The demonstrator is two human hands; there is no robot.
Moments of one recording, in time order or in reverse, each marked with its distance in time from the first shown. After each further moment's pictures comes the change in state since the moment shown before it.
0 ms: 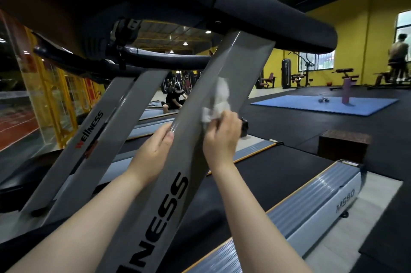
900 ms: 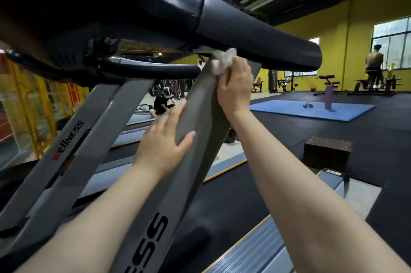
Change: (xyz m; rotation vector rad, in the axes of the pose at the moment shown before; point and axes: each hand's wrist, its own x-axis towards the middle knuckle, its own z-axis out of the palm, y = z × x) left_hand 0.081 0.065 0.032 0.420 0.104 0.274; right_hand 0.195 0.008 0.000 -0.087 0.025 -0.295
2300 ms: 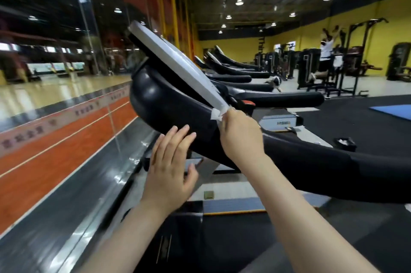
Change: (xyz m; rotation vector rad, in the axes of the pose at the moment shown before) left_hand 0.090 0.022 -0.395 0.525 0.129 -0.129; right_hand 0.191 -0.360 0.069 0.054 -0.737 -0.126
